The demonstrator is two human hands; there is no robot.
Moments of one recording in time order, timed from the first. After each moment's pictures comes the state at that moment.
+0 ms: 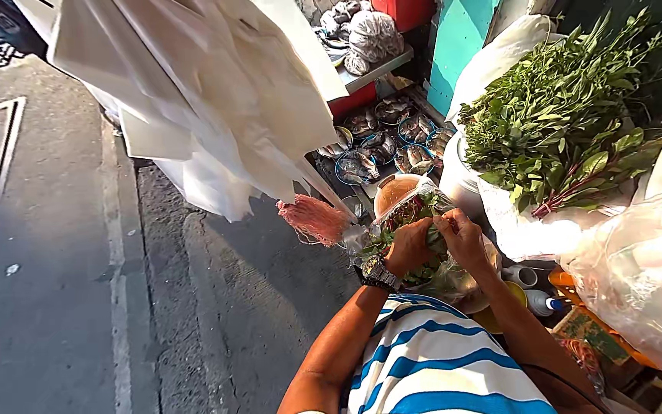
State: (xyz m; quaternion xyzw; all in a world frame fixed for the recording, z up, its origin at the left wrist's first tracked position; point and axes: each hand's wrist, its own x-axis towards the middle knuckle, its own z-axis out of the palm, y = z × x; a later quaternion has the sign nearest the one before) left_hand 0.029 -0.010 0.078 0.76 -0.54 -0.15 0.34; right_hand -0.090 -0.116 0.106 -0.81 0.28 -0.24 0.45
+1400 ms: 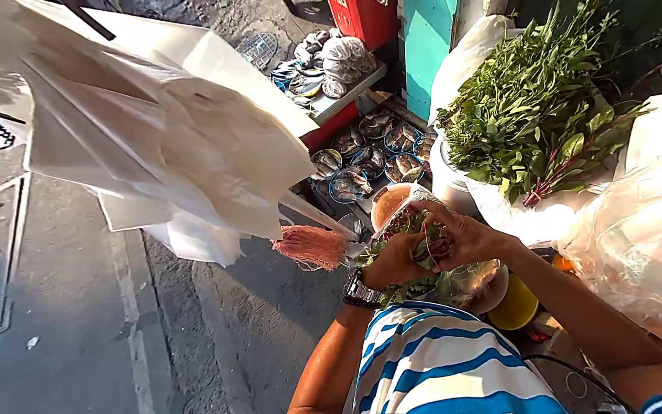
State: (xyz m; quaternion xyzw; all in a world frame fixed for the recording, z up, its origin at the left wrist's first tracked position) left_hand 0.051 0.001 0.132 0.60 -0.64 -0.27 0.40; right_hand -0.097 -0.173 0.152 -0.86 -0.01 -0.01 0.52
